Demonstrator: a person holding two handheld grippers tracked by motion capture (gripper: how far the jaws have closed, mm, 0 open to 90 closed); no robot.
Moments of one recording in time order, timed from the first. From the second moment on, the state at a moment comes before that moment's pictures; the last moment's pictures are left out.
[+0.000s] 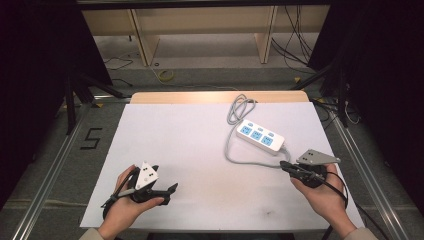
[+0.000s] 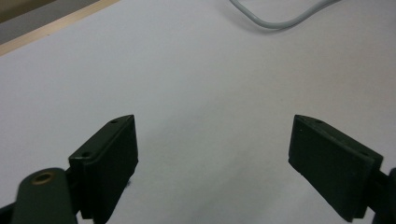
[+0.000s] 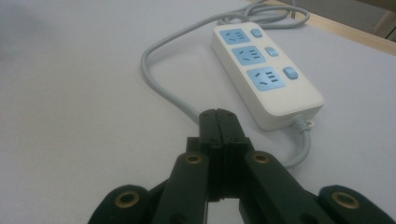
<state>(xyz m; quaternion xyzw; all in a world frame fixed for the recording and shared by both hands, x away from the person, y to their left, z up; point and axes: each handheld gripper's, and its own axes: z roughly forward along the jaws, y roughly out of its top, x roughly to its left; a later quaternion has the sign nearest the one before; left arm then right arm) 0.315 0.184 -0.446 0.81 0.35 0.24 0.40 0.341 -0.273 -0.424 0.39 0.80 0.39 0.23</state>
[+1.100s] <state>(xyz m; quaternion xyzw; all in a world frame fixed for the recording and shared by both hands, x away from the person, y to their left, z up) 0.314 0.181 -0.445 0.81 0.35 0.25 0.40 0.386 -0.265 -0.412 0.42 0.80 0.36 0.22</state>
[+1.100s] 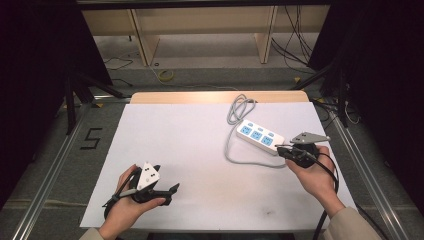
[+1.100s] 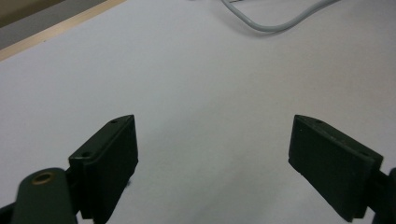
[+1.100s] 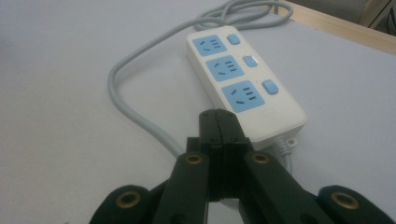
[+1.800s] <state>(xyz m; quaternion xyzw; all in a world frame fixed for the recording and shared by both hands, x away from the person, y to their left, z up) 0.314 0.181 -0.445 0.81 0.35 0.25 0.40 0.424 -0.257 -0.411 0.44 0.80 0.34 0.22</state>
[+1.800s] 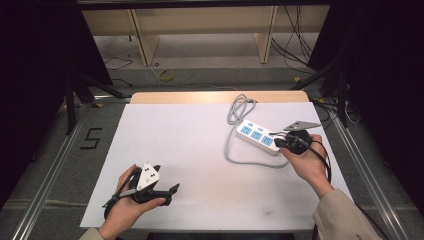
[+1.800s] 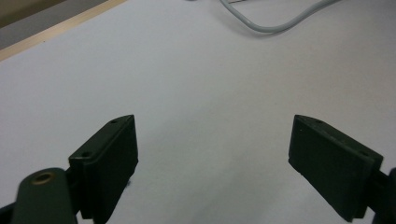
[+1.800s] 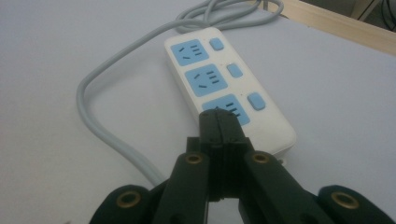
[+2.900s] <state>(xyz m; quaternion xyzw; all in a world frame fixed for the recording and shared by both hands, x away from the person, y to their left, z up) 0.314 0.180 -0.445 0.81 0.34 0.24 0.40 0.466 -0.246 -0.406 0.45 0.81 0.31 0.21</state>
